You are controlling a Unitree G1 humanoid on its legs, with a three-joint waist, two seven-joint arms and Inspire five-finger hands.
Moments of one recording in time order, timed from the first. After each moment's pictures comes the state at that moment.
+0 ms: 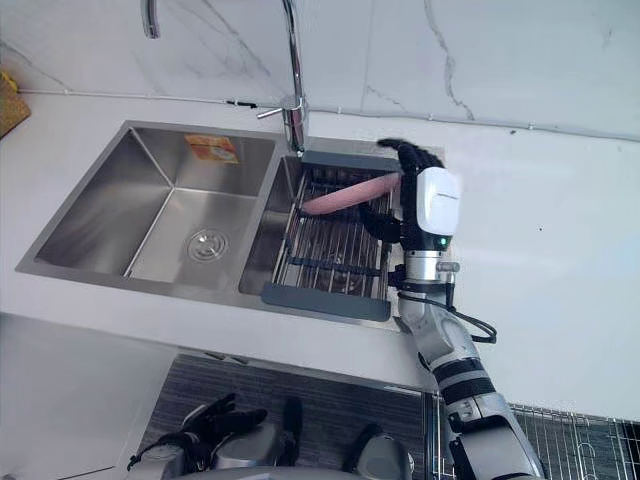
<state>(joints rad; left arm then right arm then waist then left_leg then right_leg) 0.09 0.17 0.04 0.83 -0.04 0.16 -0.19 -0.35 -0.34 0.14 0.31 -0.73 -0.24 -0.75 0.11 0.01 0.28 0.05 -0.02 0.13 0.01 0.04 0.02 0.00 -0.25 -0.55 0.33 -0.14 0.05</state>
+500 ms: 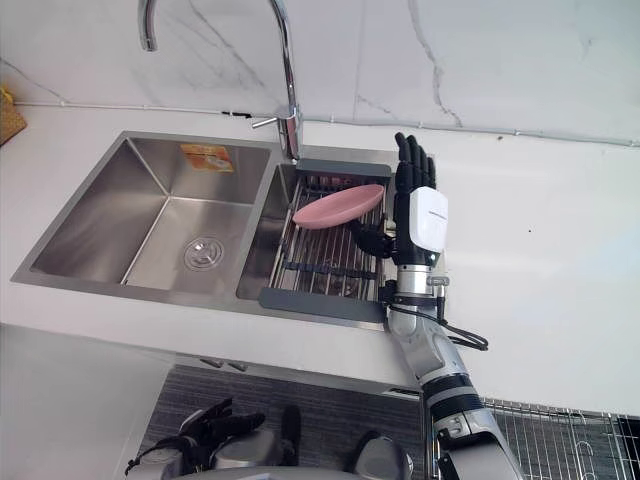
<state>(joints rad) 0.10 0.17 0.04 0.84 -0.04 0.17 -0.18 -0.29 -0.27 0.15 0.32 -0.67 -0.25 -0.60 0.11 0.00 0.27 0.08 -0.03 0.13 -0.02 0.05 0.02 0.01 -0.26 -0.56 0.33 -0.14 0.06</state>
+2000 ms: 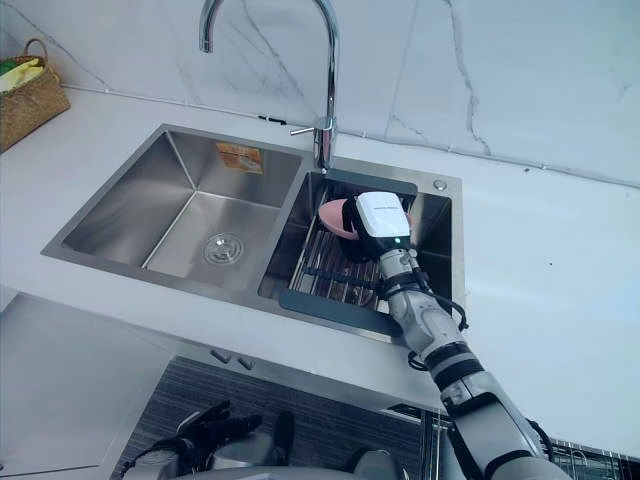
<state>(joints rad) 0.11 0.18 0.05 0.82 -0.02 0.18 -0.20 -0.47 -0.39 0.34 0.47 -0.86 -0.10 -0.39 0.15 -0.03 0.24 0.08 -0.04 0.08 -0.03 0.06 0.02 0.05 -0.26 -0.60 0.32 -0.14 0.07</state>
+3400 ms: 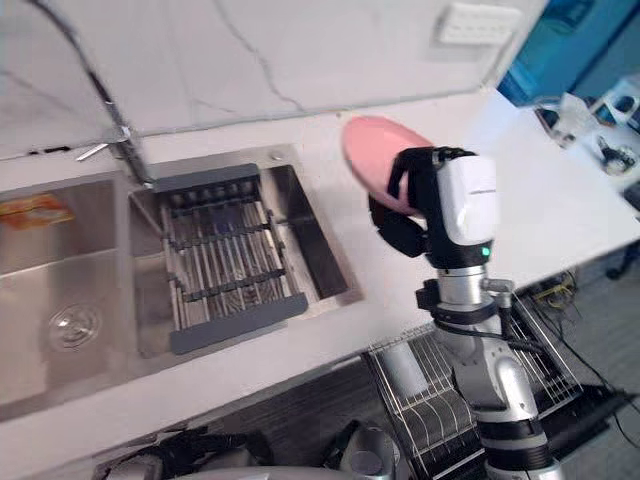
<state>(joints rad) 0.06 0.23 0.12 0.94 -0.08 0.32 -0.14 -0.07 -0.46 -0.03 -0.28 -0.73 -0.24 -0.49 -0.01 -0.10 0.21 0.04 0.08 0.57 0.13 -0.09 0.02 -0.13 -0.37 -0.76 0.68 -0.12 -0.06</state>
